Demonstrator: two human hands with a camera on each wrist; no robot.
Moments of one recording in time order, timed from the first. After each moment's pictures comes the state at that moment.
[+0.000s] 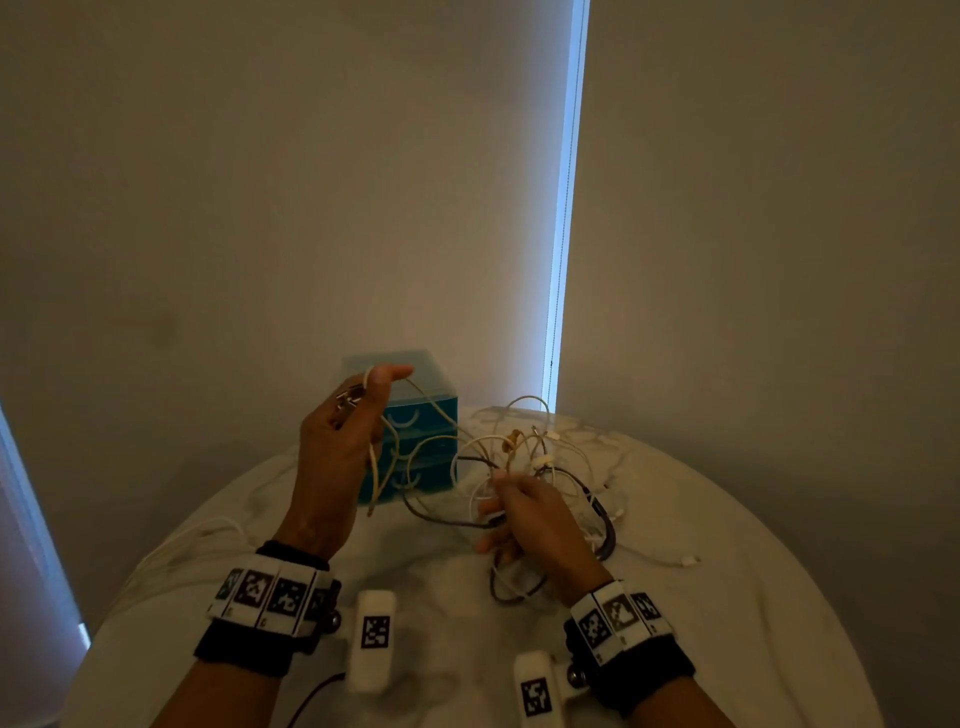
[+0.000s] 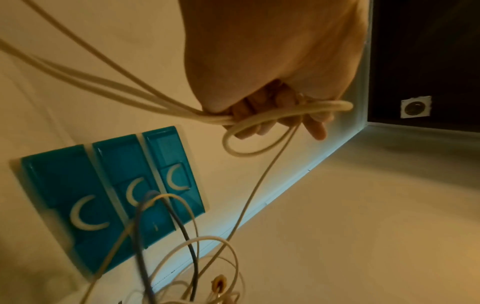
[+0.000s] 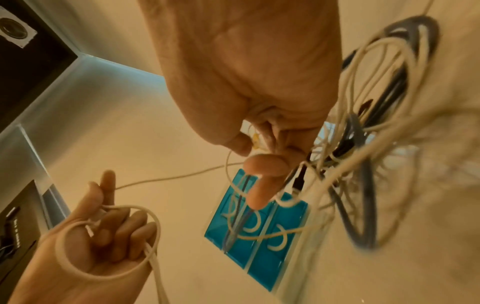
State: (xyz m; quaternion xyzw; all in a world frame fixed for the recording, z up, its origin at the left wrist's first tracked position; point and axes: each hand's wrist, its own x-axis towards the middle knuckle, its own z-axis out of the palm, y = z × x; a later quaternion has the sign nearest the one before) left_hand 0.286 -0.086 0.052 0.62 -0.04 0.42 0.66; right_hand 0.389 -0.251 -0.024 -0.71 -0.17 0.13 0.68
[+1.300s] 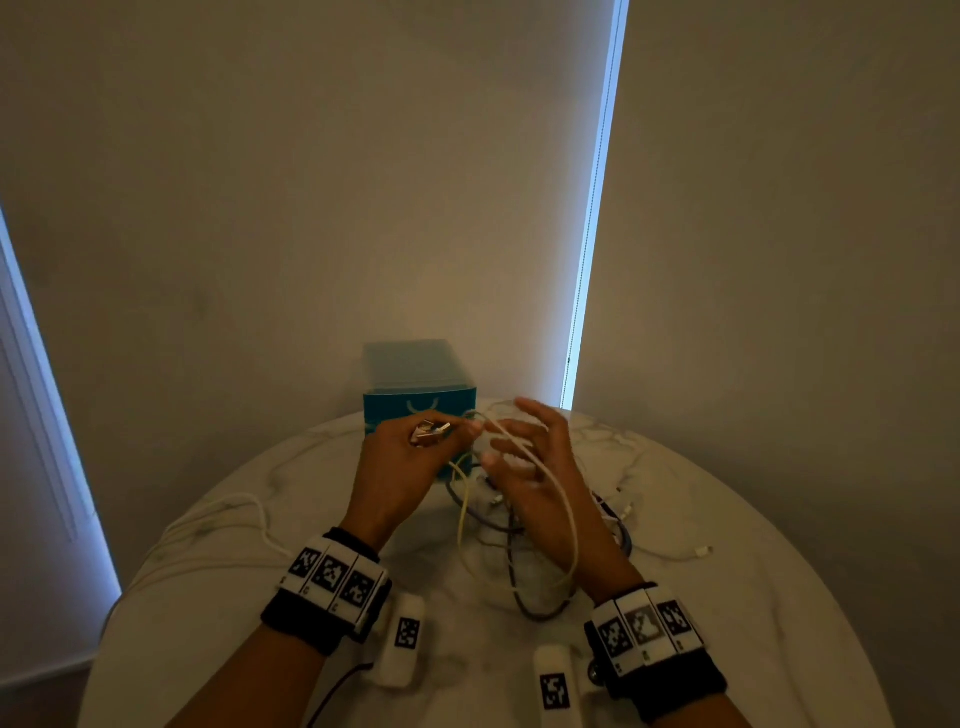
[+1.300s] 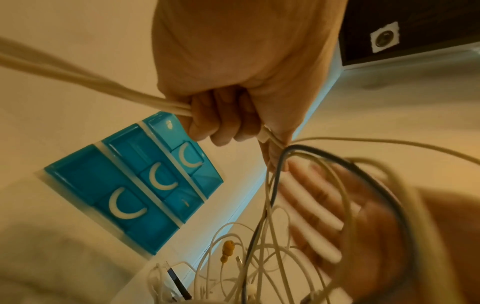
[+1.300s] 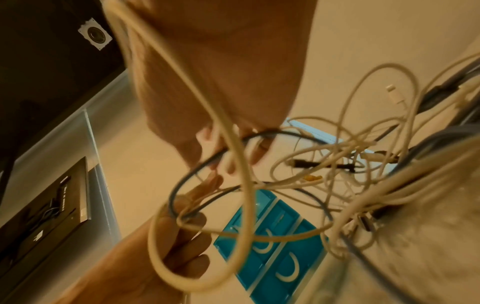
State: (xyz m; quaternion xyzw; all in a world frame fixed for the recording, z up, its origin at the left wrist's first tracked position) left_hand 0.313 -0.084 0.014 0.76 0.03 0.36 0.55; right_hand 0.380 -0.257 -0.008 -0.64 -0.39 -0.04 0.66
